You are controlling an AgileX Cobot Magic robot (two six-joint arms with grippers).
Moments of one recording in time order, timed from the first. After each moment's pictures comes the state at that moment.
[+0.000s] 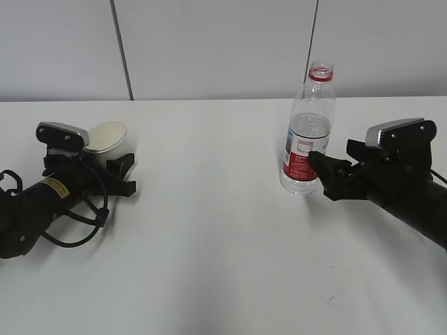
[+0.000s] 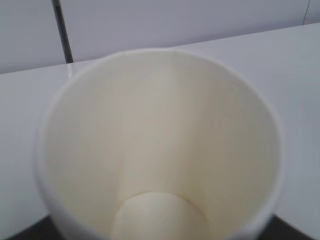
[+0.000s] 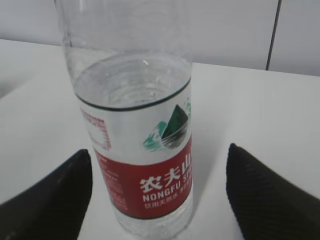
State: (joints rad) left arm -0.15 2.28 -0.84 0.29 -1.14 -0.05; right arm 0.09 1.96 -0.55 -0.28 -1.14 0.09
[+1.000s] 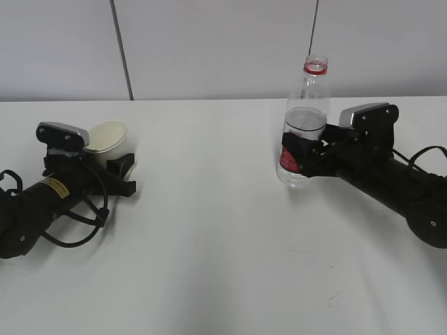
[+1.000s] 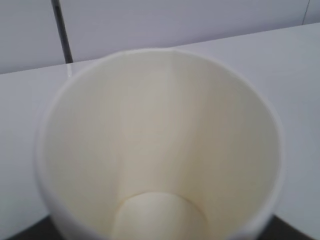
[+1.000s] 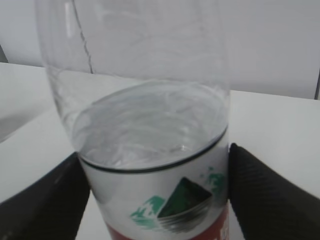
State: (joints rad) left arm -0.15 2.28 -0.84 0.29 -1.14 -0.05; right arm 0.09 2.13 -0.81 -0.40 -1.15 0.20
